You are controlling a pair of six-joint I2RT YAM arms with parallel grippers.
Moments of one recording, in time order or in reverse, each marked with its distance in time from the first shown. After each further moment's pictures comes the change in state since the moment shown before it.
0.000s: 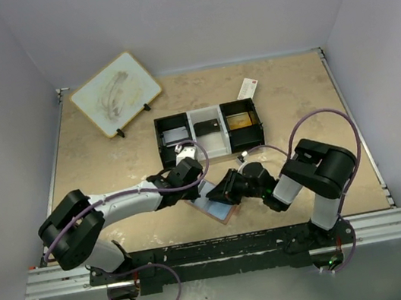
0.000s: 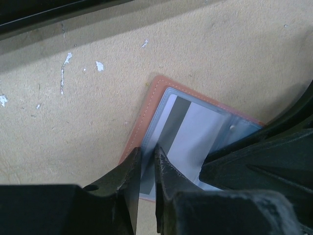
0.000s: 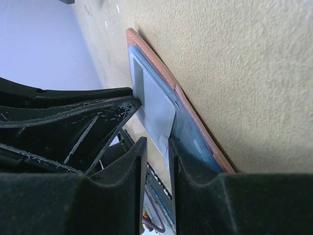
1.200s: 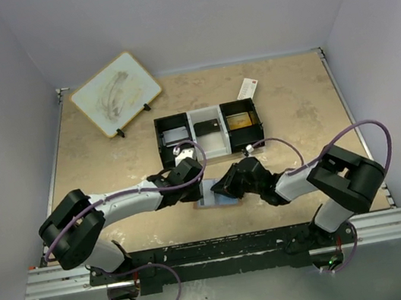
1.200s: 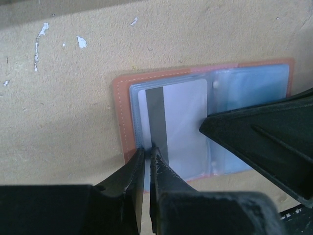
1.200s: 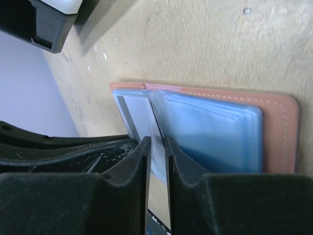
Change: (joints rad) left arm -0.002 0.008 0.005 -0.021 0.070 -0.125; right arm 0.031 -0.235 0.081 -0.472 0.233 -0.054
